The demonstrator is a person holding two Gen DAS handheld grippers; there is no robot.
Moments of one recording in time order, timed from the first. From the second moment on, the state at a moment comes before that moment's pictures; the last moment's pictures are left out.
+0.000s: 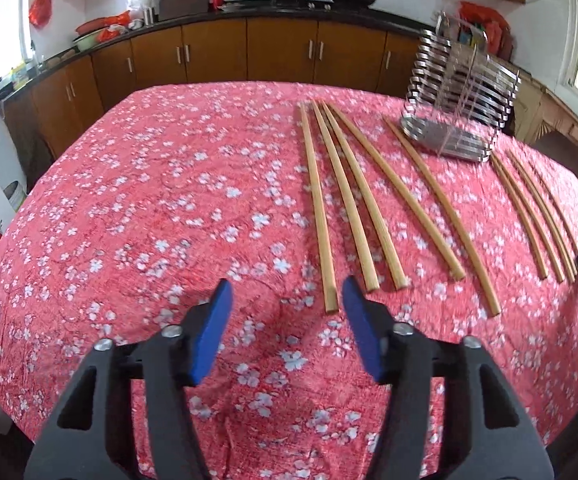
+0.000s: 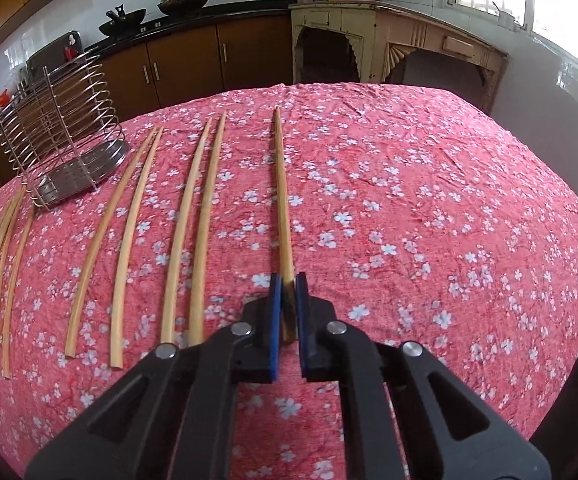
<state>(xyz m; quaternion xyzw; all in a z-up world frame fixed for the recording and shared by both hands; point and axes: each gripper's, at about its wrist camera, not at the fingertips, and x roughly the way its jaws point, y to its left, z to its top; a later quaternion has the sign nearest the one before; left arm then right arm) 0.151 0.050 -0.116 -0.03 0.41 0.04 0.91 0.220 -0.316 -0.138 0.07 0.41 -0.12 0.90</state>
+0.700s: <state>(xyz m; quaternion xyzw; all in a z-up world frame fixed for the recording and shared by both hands) 0.235 0.067 -0.114 0.01 0.45 0.03 0.89 0.262 -0.368 -0.139 0.10 0.43 -0.17 0.88</state>
